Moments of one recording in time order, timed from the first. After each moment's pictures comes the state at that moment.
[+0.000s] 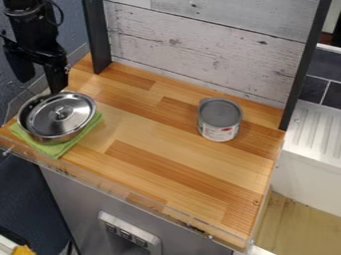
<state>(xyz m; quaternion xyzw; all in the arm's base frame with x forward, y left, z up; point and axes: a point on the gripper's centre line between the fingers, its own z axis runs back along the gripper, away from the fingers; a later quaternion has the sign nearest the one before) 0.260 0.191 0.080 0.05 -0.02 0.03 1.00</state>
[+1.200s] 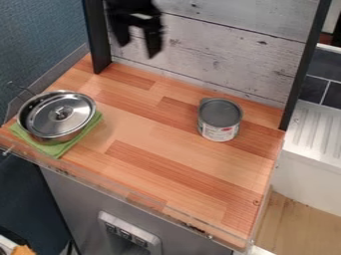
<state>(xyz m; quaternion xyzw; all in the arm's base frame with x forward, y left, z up) 0.365 0.076 0.112 -0.01 -0.09 -0.09 0.99</state>
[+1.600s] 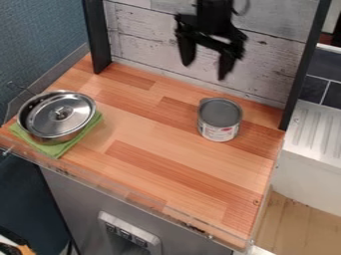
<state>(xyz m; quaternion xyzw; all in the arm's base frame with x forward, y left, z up) 0.387 -0.012 0.087 0.02 -0.08 -0.06 1.00</state>
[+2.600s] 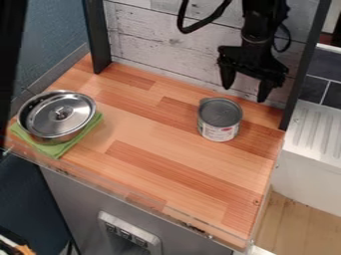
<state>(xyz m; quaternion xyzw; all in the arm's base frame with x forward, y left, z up) 0.438 -0.055 0.035 0.02 -0.13 -0.03 0.99</state>
